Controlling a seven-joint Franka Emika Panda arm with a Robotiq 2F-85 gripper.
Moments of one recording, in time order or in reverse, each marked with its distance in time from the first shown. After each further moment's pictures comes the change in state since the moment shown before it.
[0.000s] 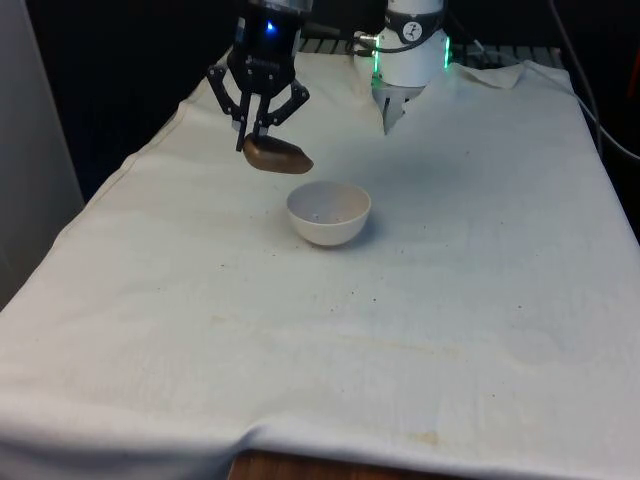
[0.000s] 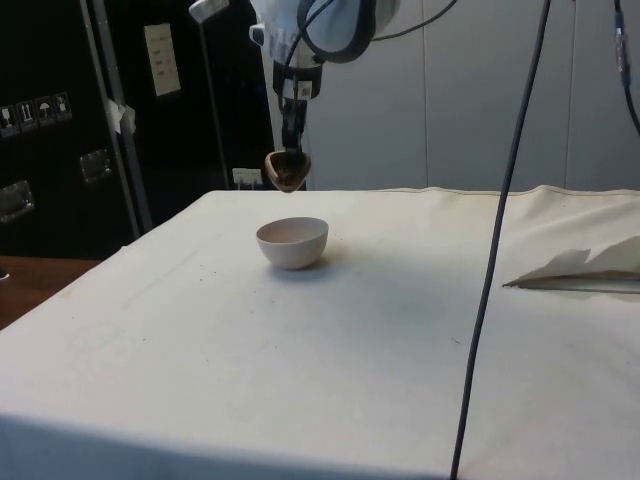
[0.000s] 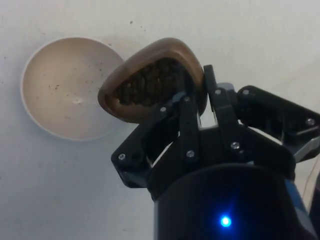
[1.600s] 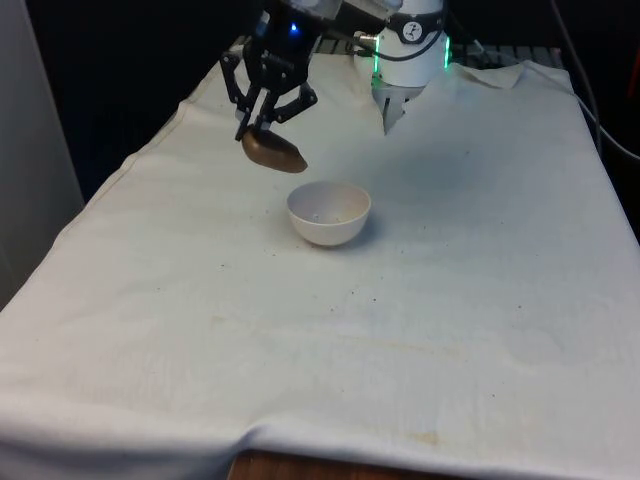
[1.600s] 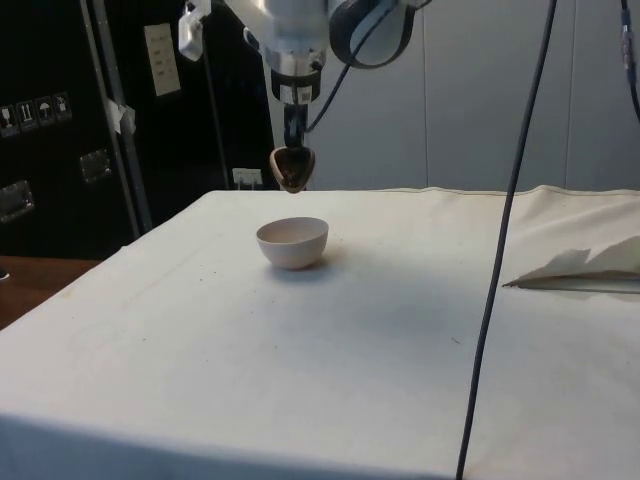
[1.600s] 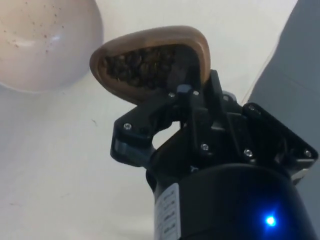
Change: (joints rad) arm 0.009 -0.031 0.012 -0.013 -0.531 -0.052 0.471
